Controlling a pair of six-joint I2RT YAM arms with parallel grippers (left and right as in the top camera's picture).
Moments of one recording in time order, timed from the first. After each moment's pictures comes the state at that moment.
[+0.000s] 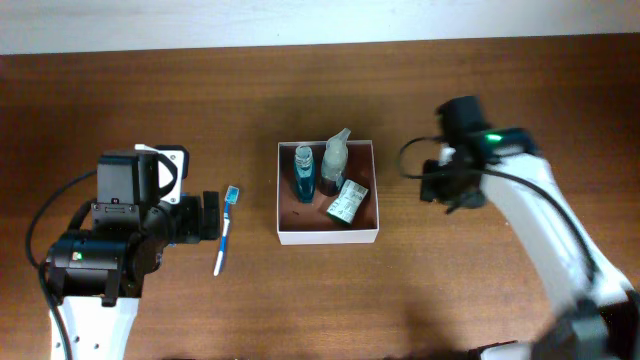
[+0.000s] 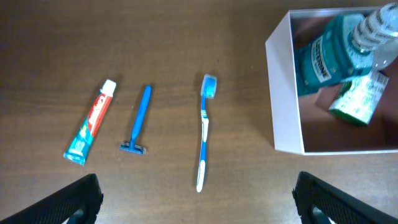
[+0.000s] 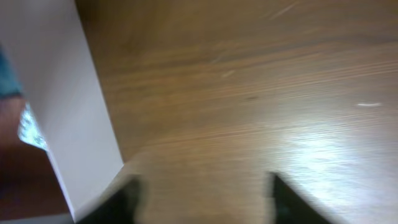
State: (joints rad) left arm -0.08 1.10 1.25 -1.13 -0.01 -0.03; right arm 0.15 1.56 1.31 -1.12 0.00 0.36
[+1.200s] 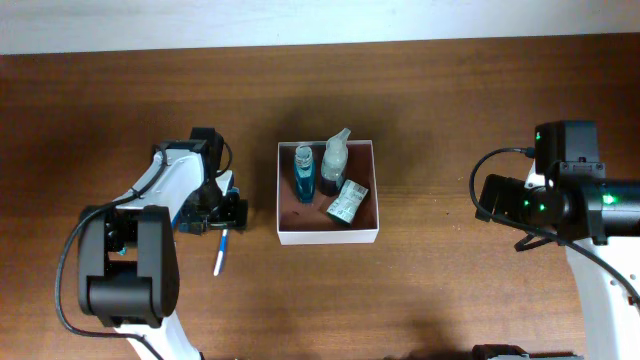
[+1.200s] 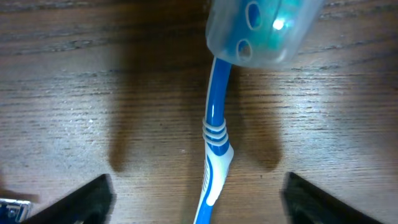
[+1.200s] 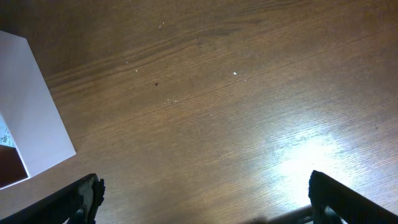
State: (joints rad) left arm -0.08 1.96 1.25 -1.03 0.02 -0.05; right arm -0.07 1.22 1.34 -1.36 0.11 0.28
